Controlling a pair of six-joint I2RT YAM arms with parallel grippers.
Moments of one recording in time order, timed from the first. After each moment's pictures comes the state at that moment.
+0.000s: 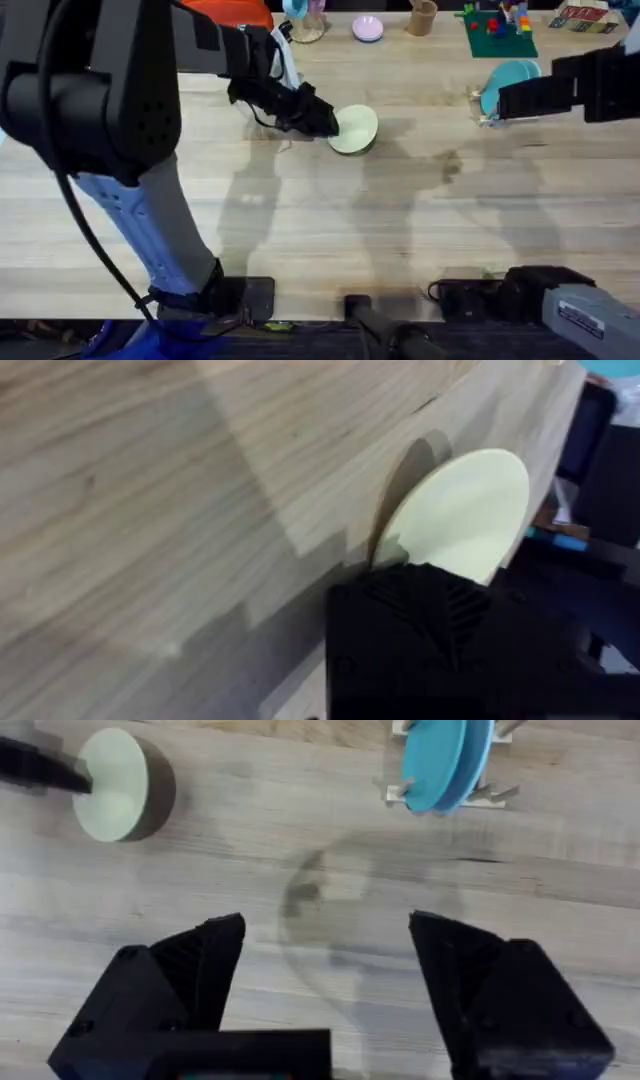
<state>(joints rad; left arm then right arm) -0.15 2.05 1.23 -0.65 0.91 -0.05 -0.01 1.08 1.28 -1.24 -0.03 -0.11</state>
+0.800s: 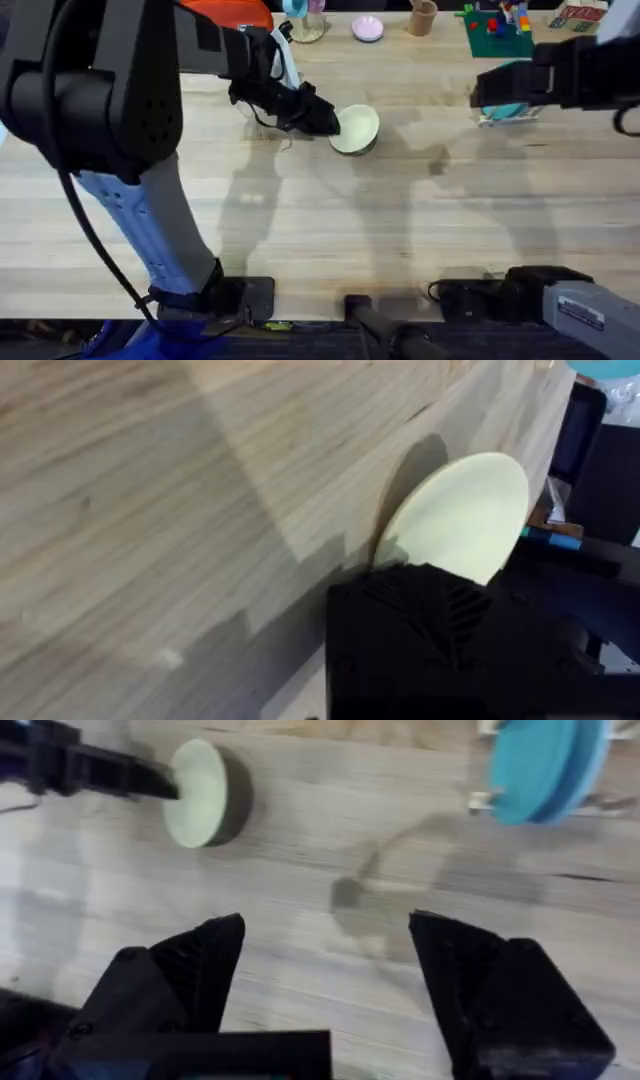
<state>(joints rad) -0.15 2.06 1.23 -0.62 0.93 -0.06 -0.01 1.16 1.28 -1.21 -0.22 -0.04</state>
